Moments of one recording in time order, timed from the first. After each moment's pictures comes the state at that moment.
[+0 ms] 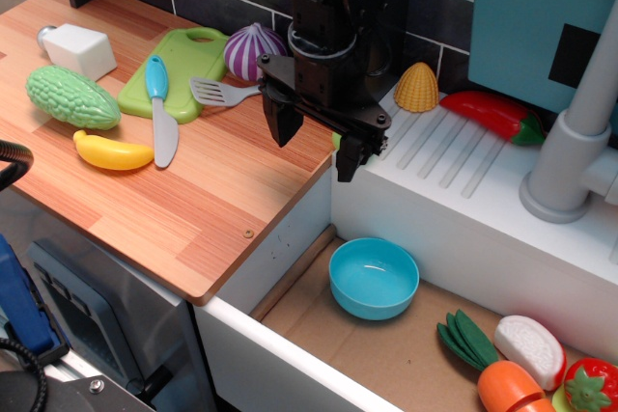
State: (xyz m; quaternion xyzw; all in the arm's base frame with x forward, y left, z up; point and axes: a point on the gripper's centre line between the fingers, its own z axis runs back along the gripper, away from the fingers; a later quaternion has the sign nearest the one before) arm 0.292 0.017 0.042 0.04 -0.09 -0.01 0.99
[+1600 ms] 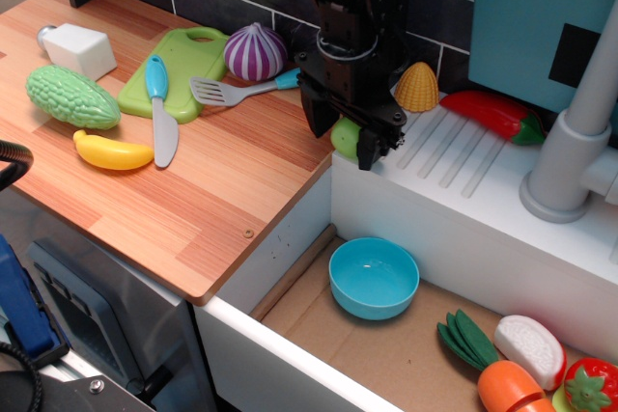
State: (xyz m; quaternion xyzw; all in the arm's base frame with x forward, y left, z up) arm 0.338 0.022 0.013 0.02 -0.11 -0.08 0.99
